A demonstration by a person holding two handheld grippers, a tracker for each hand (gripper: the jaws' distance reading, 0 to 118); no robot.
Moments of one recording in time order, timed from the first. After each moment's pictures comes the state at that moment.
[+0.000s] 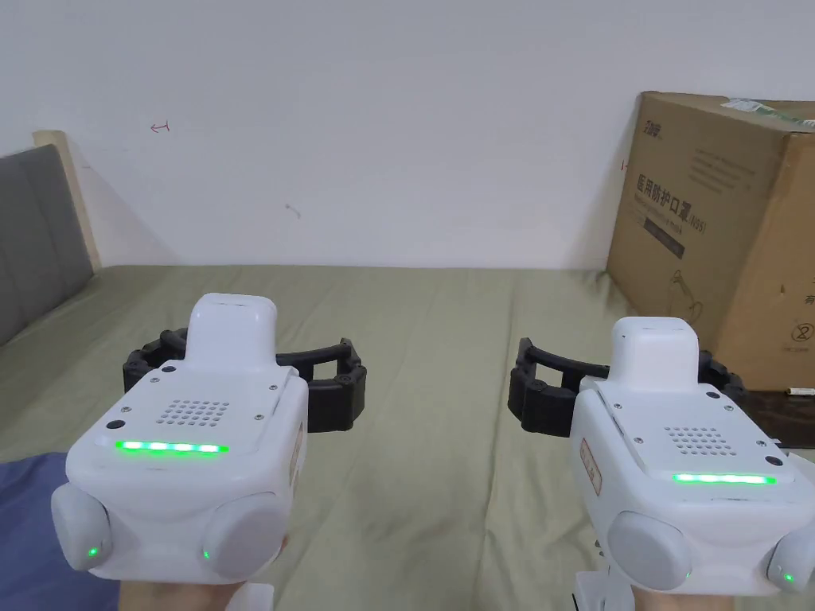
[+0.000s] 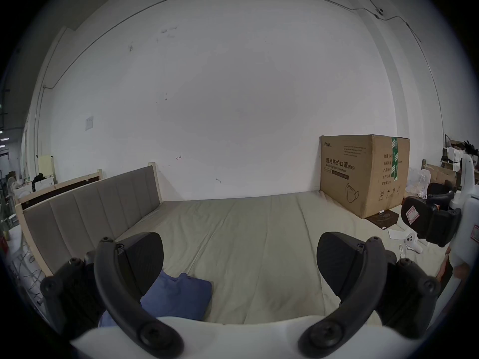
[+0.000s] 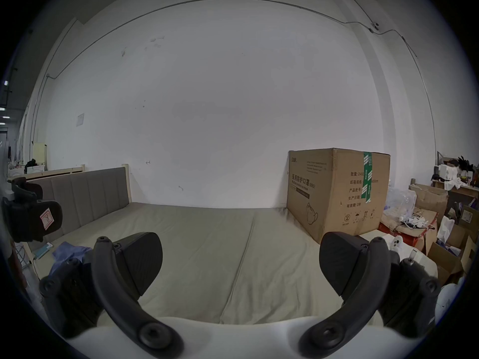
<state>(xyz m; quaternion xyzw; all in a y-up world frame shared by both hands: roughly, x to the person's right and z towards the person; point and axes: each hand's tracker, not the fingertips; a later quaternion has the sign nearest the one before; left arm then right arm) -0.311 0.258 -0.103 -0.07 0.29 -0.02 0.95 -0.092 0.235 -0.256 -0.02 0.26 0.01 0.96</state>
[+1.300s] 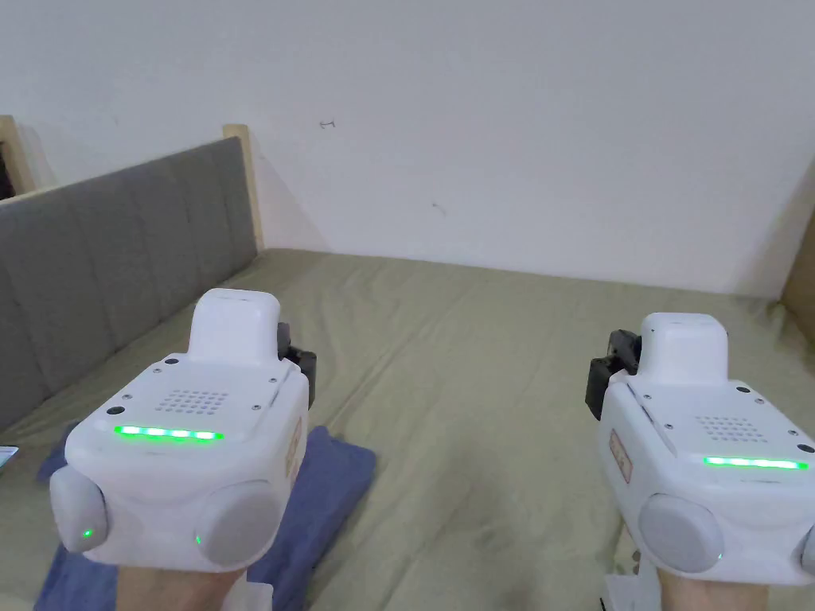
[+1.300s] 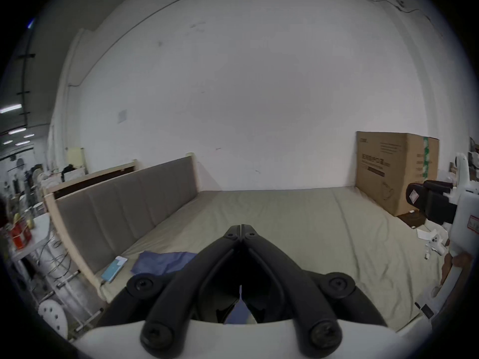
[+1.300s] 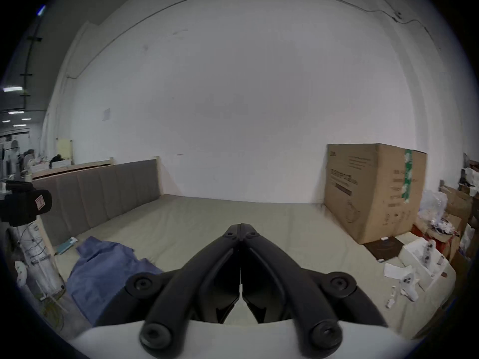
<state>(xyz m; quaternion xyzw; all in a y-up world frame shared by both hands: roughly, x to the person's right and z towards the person) -0.363 0.266 -0.017 -0.09 0.41 -0.01 0.91 -0.185 0.239 -0.243 -0.05 0.38 0.02 0.92</state>
